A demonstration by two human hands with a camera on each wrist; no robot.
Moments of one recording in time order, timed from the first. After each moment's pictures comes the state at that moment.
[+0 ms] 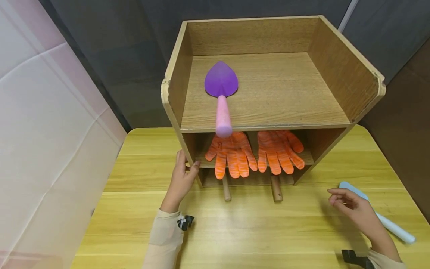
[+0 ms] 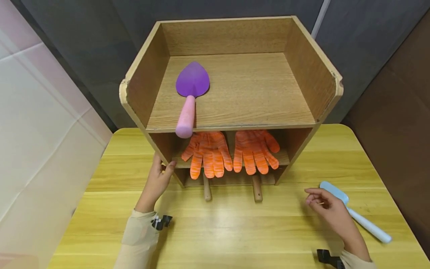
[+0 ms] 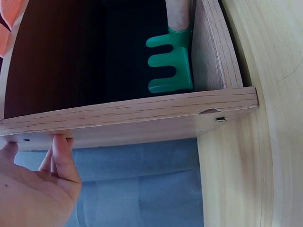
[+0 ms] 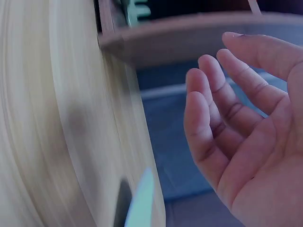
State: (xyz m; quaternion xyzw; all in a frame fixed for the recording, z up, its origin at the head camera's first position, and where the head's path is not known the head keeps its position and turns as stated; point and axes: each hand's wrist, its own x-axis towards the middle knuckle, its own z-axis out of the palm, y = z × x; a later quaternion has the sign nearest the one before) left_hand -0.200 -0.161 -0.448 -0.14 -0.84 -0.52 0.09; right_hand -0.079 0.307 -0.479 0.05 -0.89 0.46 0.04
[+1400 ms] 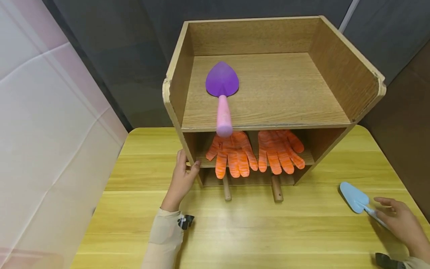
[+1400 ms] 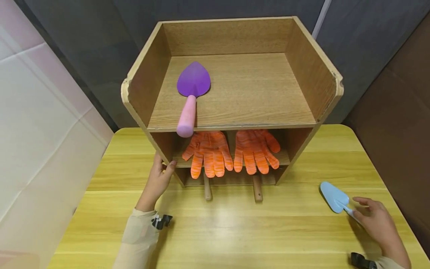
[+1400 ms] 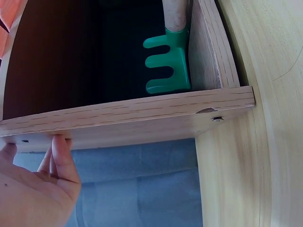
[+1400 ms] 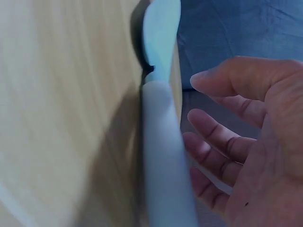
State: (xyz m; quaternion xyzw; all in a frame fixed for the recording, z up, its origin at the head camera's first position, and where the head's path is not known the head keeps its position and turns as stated) left_hand -0.201 -0.160 -0.447 -0.13 -0.83 -0.54 0.09; right_hand -0.063 0.413 -0.502 -0.12 -0.95 0.27 -0.04
